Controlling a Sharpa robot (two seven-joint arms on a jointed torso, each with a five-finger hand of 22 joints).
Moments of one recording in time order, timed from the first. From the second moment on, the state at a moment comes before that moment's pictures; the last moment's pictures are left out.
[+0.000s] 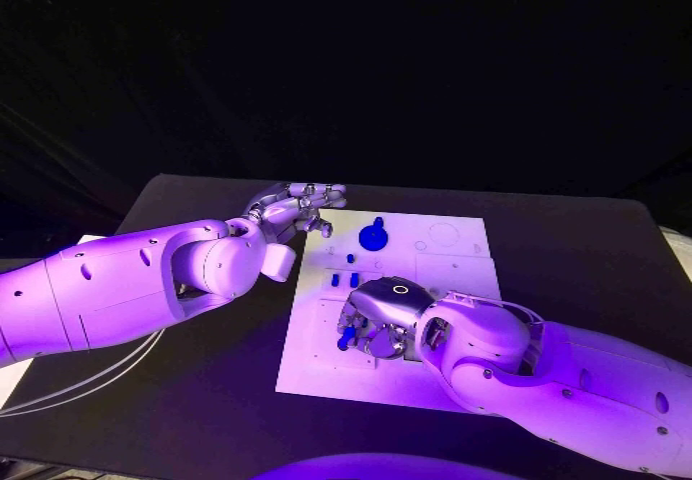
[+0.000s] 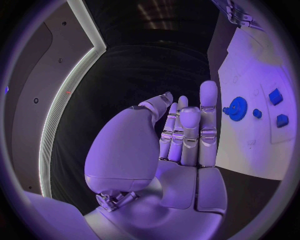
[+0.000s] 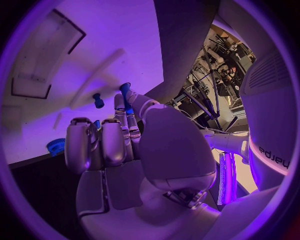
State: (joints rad) left arm 1.18 -0.92 -0.03 1.60 0.11 -0.25 0.32; left_hand 1.38 -0.15 0.45 0.04 0.11 1.01 0.18 0.12 0.07 1.17 0.10 0.21 0.10 1.31 0.01 1.12 0.73 0.16 1.26 0.11 0.62 0.90; right arm 1.01 -0.63 0.00 1.78 -1.74 -0.11 -0.28; right_hand 1.41 -0.08 0.45 0.06 0.06 1.16 0.12 0.09 0.09 1.25 0.06 0.10 0.07 1.46 -0.01 1.31 1.10 0.07 1.39 0.09 1.40 1.31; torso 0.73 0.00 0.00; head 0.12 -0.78
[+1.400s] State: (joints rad) left arm 1.18 -0.92 -0.03 1.60 0.11 -0.25 0.32; left_hand 1.38 -0.15 0.45 0.04 0.11 1.01 0.18 0.12 0.07 1.17 0.10 0.21 0.10 1.31 0.01 1.12 0.73 0.16 1.26 0.11 0.62 0.90; right arm 1.01 -0.62 -0.02 1.78 -1.79 -0.13 -0.31; right_hand 1.36 -0.13 0.28 0.09 0.11 0.92 0.15 0.06 0.07 0.95 0.13 0.07 0.06 1.46 0.03 1.27 1.01 0.07 1.32 0.14 1.32 1.22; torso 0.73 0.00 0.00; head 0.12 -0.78
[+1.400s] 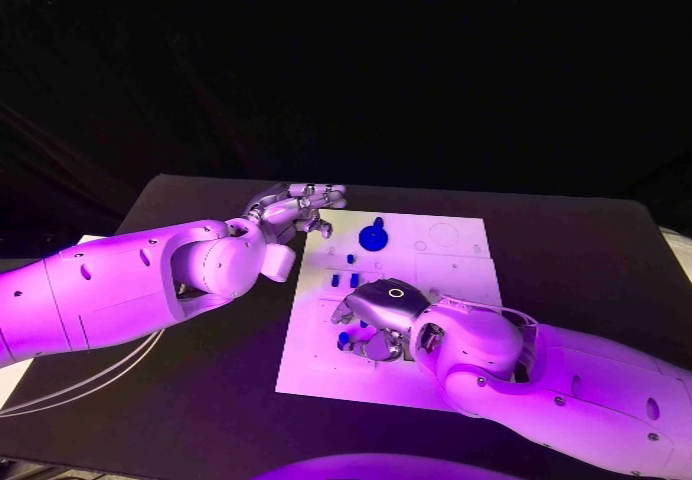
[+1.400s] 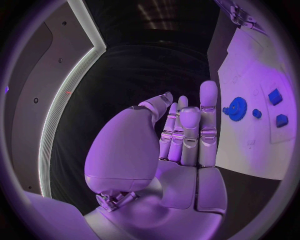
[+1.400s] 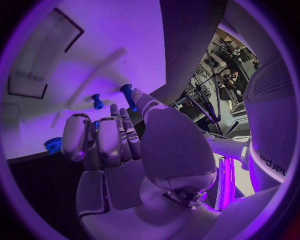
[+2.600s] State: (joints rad) left arm 1.18 -0.93 -0.03 1.59 0.11 -0.24 0.31; left_hand 1.38 -0.15 0.45 0.04 0.11 1.01 0.18 0.12 0.07 1.16 0.10 0.21 0.10 1.31 0.01 1.12 0.72 0.16 1.26 0.11 0.62 0.89; right arm 1.02 -1.18 0.01 2.06 -1.47 -0.31 -0.53; right_hand 1.26 -0.06 -0.11 0.29 0.28 1.04 0.11 0.17 0.11 1.39 0.02 1.09 1.07 1.46 -0.05 1.44 1.30 0.05 1.46 0.06 1.50 1.31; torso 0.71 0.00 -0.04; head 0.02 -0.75
